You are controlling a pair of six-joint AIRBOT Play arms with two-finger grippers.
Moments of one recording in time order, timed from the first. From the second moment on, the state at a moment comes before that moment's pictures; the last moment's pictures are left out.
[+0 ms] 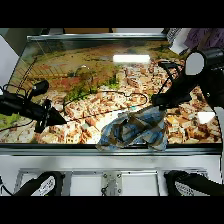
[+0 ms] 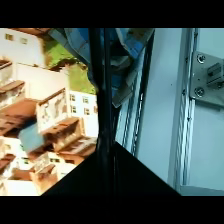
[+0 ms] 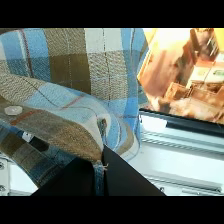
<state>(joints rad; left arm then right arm) 0.22 -1.09 1.08 0.81 -1.82 -0.12 0.29 -1.30 1.61 -1.48 1.84 1.73</state>
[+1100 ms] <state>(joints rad) -0.08 -1.30 1.06 0.80 -1.62 -0.06 0.26 -1.30 1.78 -1.42 1.84 1.75</state>
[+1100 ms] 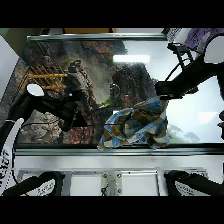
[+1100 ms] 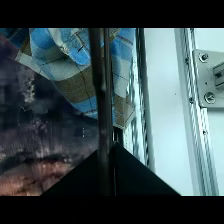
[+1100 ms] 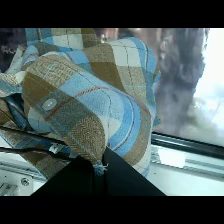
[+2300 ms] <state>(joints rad) -0.11 -1.34 1.07 0.71 -1.60 -0.01 0.56 -1.52 2.04 -1.24 1.61 1.99</state>
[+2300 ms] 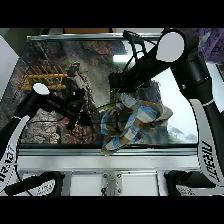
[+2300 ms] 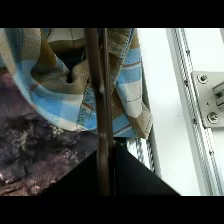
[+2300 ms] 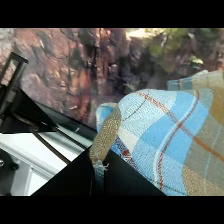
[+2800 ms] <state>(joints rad) -0.11 -1.34 1.07 0.71 -1.61 -0.01 0.60 -1.55 2.04 -1.23 1.54 2.05</state>
